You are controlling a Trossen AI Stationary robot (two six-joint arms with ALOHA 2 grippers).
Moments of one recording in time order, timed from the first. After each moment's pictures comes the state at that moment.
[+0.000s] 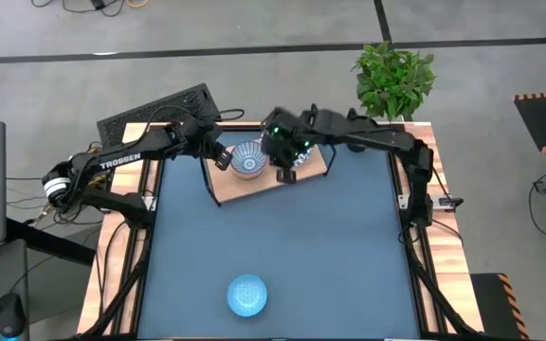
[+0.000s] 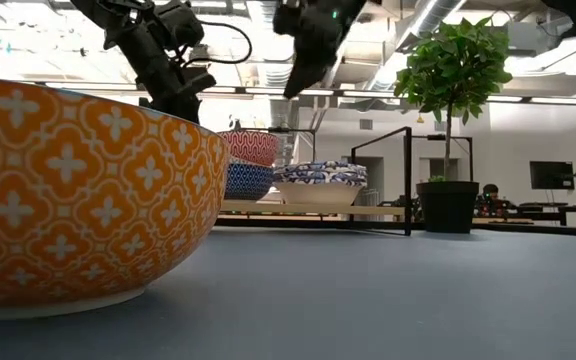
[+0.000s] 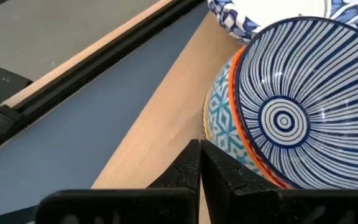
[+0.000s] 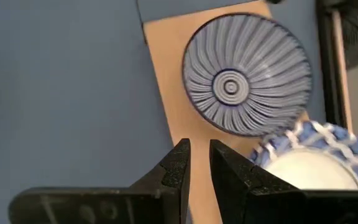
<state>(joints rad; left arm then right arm) 0.60 1.26 0.93 -0.47 -0.06 -0.25 -0.26 1.94 1.97 -0.99 -0.11 -0.28</state>
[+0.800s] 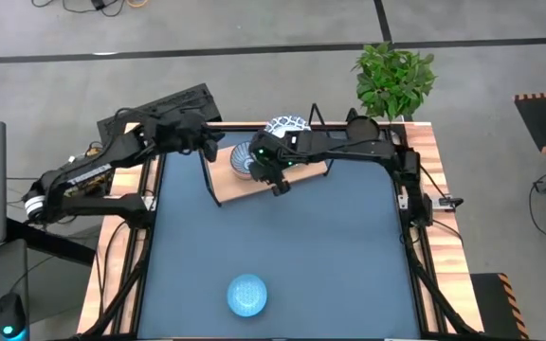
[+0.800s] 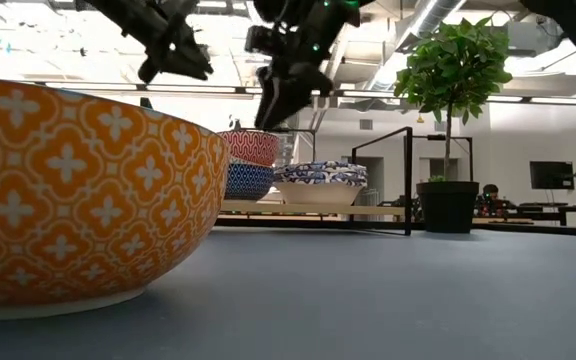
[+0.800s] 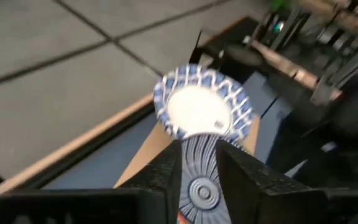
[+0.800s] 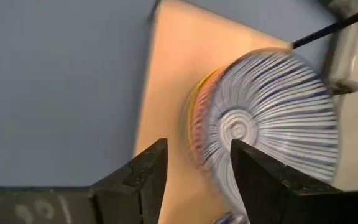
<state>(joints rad) 0.58 1.00 0.94 -0.32 -0.01 -0.27 -0.19 2.04 1.91 -0.80 0.03 -0.71</state>
